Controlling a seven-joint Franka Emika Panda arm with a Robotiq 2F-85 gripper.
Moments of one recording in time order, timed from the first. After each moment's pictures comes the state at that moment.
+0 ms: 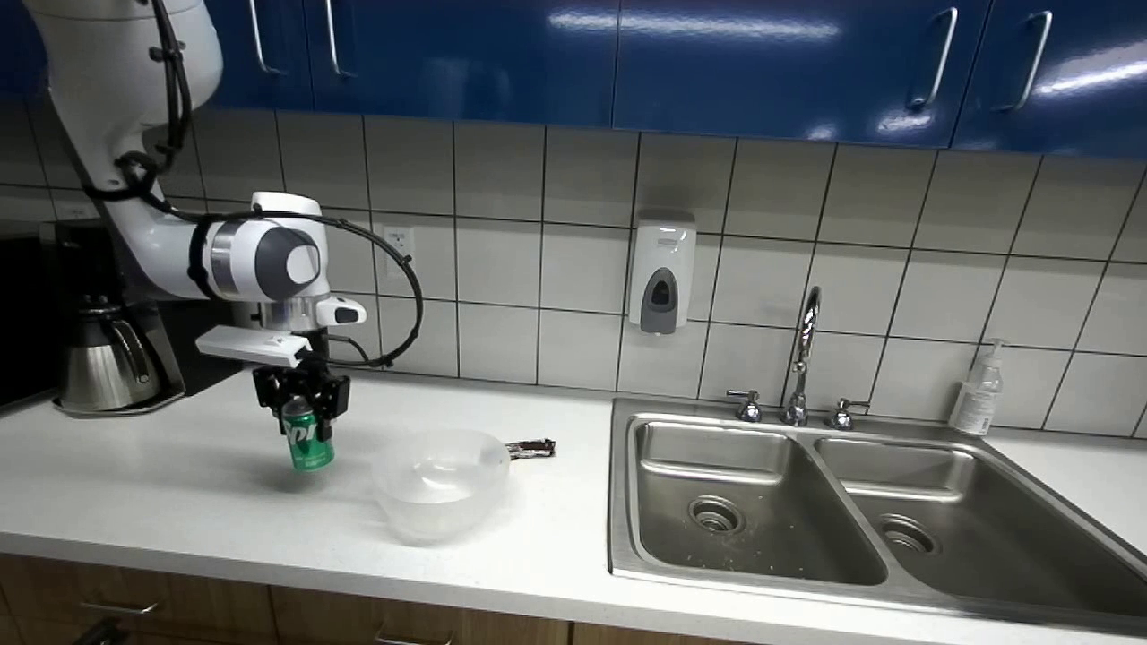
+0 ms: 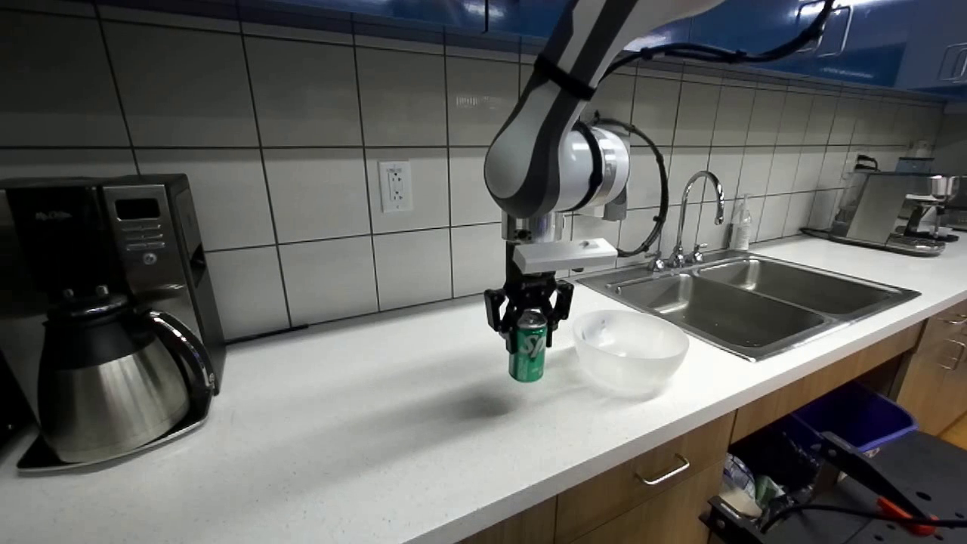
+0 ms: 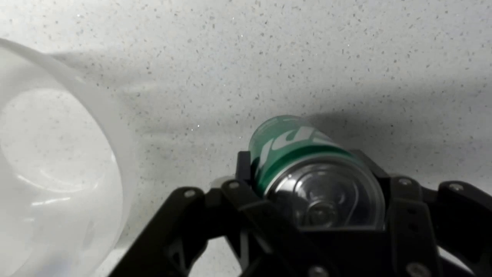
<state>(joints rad) 0.13 0.39 0.04 -2.24 0.00 2.60 0.19</state>
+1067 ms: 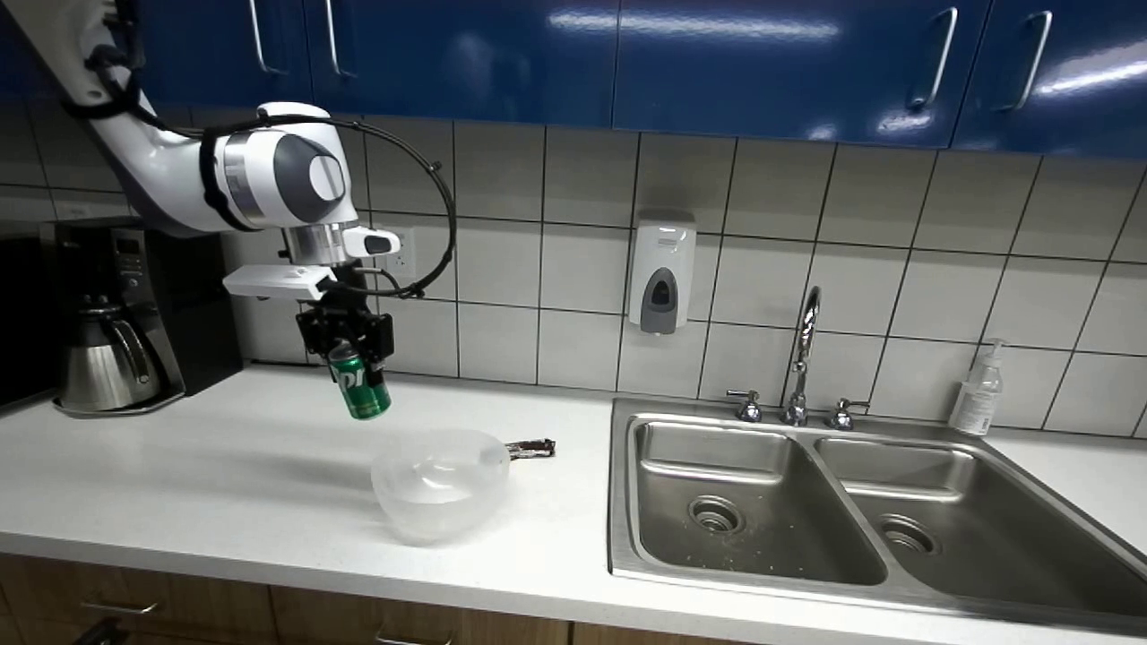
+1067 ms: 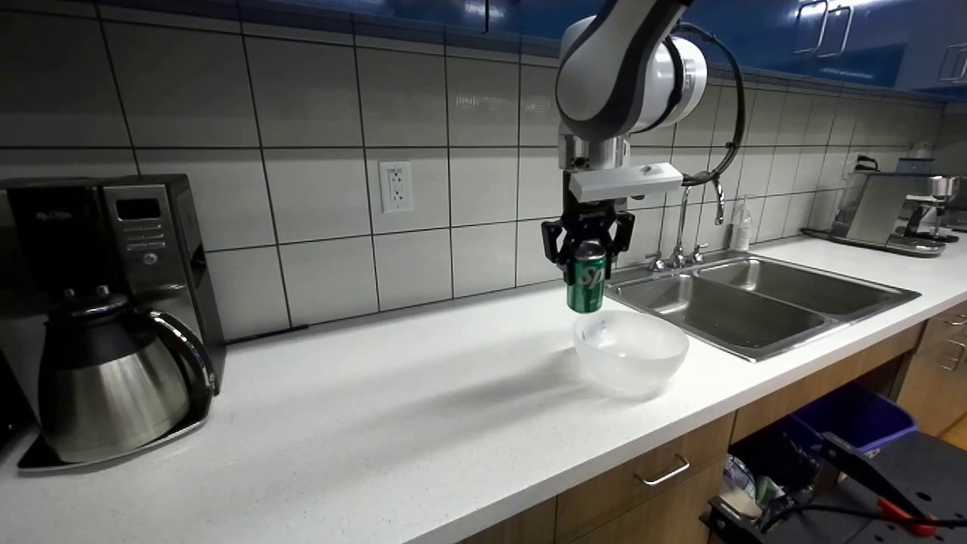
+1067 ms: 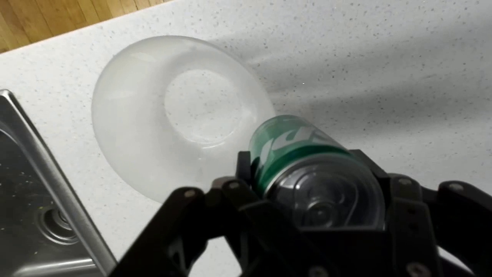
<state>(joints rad) 0.09 0.09 -0.07 -2.38 -0.19 2.52 0.35</state>
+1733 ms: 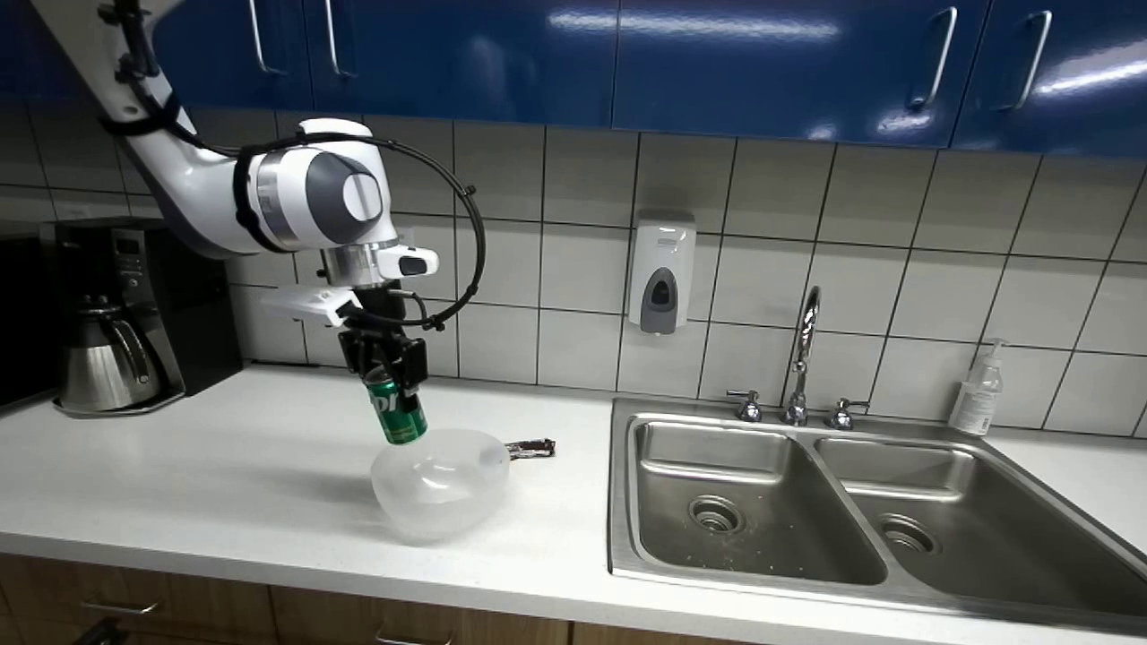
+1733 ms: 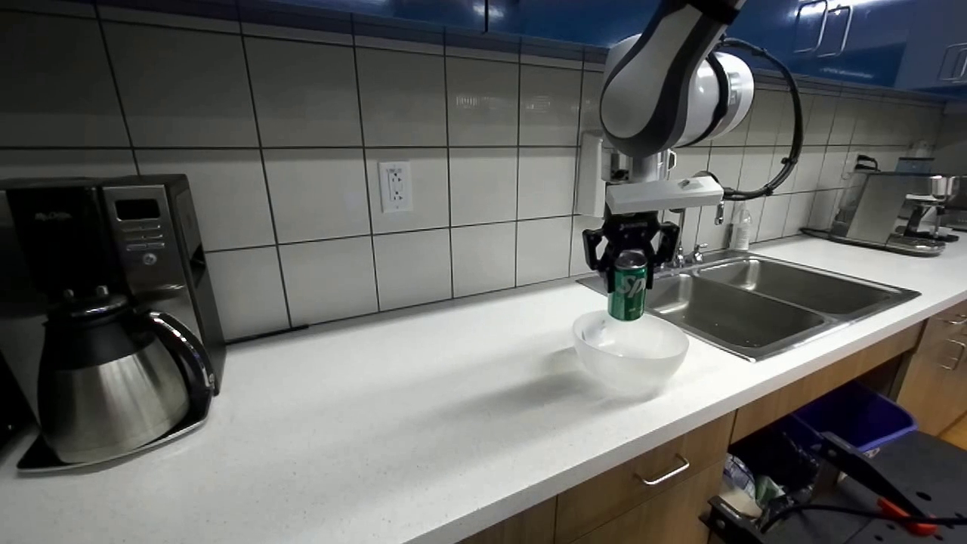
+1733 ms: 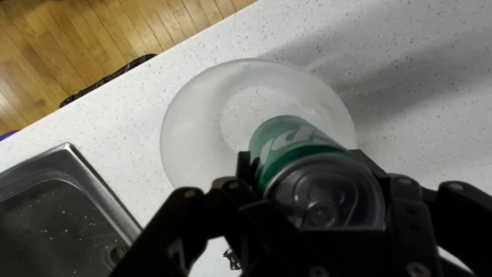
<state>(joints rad) 0.00 0.07 -0.11 -2.45 -0.21 2.58 0.45</state>
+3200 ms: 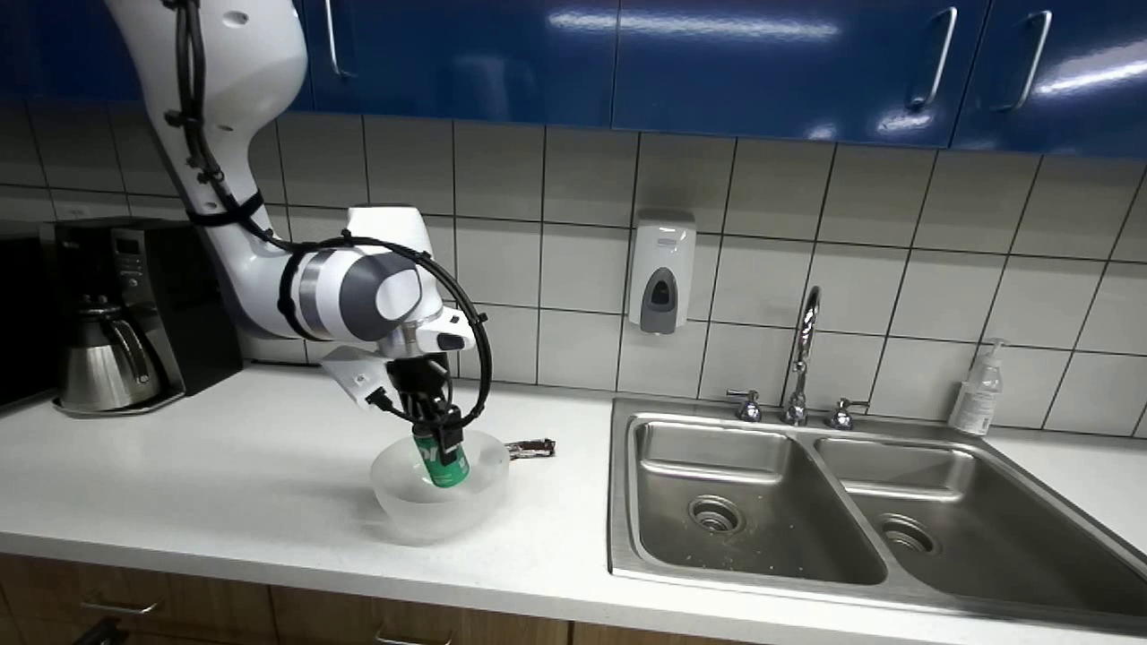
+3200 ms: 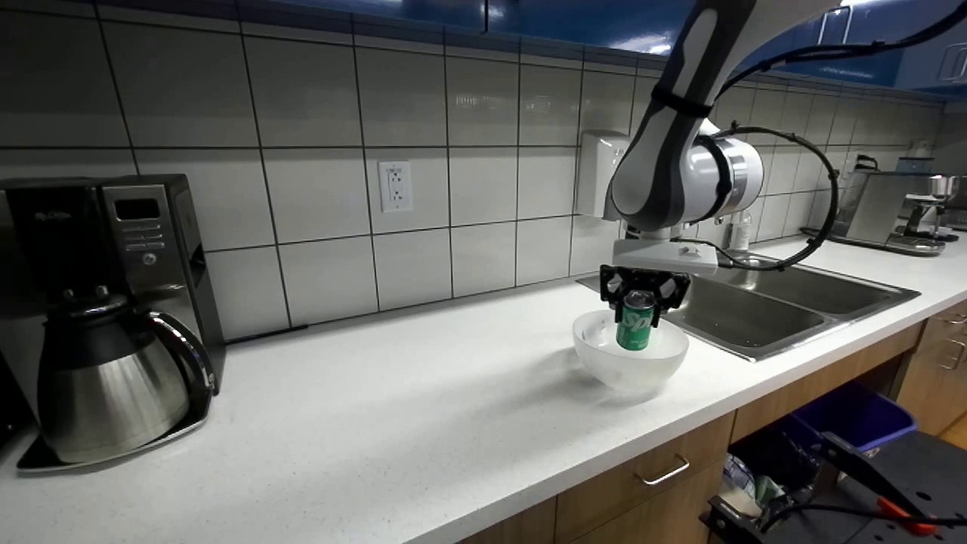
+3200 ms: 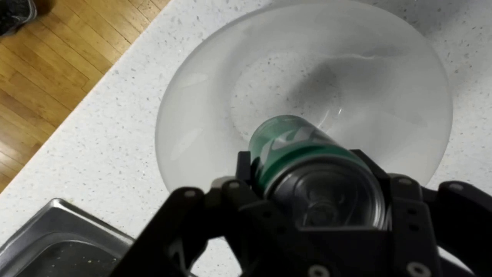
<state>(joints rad) 0.01 0.31 -0.21 -2.45 -0.04 2.93 0.51</state>
